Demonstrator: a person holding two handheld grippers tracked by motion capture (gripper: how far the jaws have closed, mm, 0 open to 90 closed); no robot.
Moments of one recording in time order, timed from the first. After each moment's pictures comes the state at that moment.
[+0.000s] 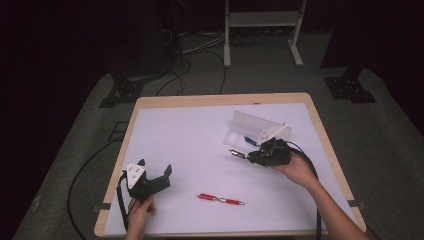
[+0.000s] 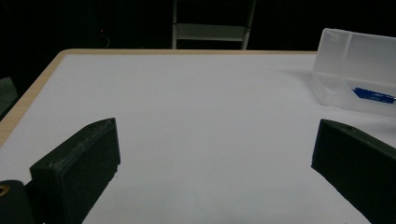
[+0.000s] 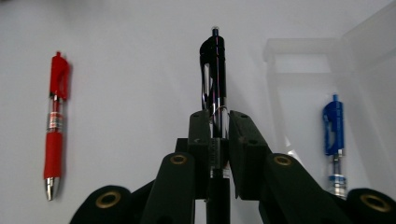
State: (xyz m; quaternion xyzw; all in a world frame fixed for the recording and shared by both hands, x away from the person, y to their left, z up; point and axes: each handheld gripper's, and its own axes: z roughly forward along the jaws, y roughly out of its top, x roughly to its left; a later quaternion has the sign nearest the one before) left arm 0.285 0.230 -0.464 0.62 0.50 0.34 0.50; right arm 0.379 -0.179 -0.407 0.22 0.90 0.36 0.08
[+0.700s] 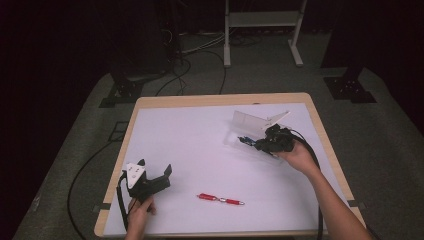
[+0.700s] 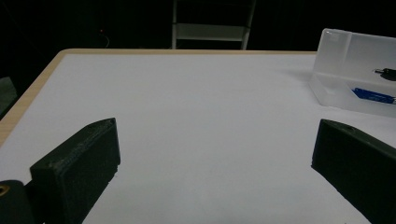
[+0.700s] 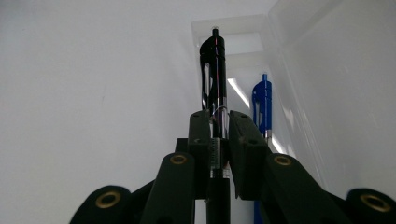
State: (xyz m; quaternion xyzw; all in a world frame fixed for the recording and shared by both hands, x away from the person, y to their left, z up) left arm 0.285 0.230 -0.464 0.62 0.50 0.34 0.50; right arm 0.424 -0.199 -0.415 0.28 0.90 0.33 0.09
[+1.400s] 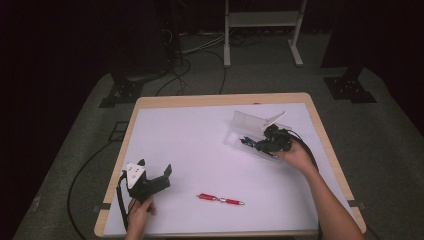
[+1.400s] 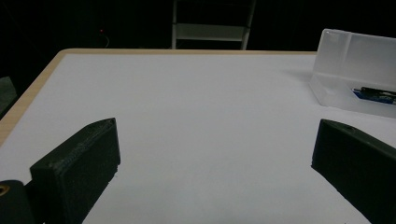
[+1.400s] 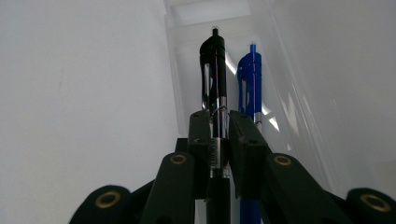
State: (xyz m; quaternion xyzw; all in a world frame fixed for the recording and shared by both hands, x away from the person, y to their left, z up) left arm 0.285 0.230 -0.464 0.62 0.50 0.34 0.50; right arm 0.443 -0.201 -0.440 0.30 0.90 0.31 0.08
